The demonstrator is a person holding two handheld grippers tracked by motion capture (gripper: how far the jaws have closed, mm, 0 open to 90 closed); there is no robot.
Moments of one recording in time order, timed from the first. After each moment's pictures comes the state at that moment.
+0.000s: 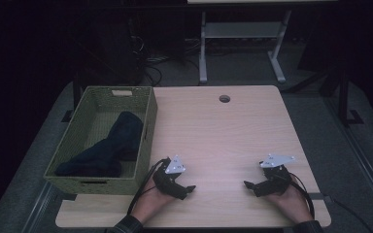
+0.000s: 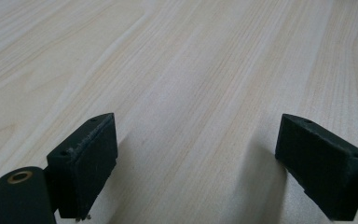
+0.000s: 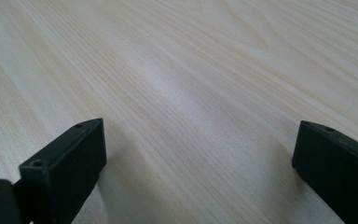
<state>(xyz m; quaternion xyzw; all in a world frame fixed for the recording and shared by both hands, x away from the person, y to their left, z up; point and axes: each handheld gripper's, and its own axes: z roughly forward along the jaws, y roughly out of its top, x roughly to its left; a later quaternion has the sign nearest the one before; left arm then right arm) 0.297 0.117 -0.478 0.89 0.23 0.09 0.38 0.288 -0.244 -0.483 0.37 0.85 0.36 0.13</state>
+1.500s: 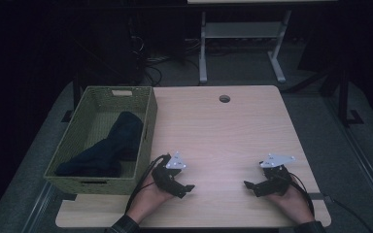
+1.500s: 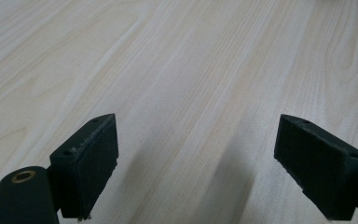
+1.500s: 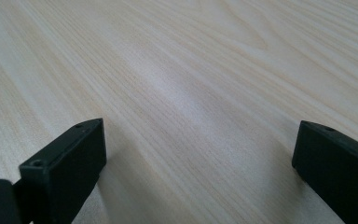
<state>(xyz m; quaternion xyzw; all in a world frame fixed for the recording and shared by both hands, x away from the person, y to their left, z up) 0.297 0.116 -0.453 0.90 0.23 0.07 0.36 0.288 -0.244 -0.483 0.37 0.85 0.36 0.13</state>
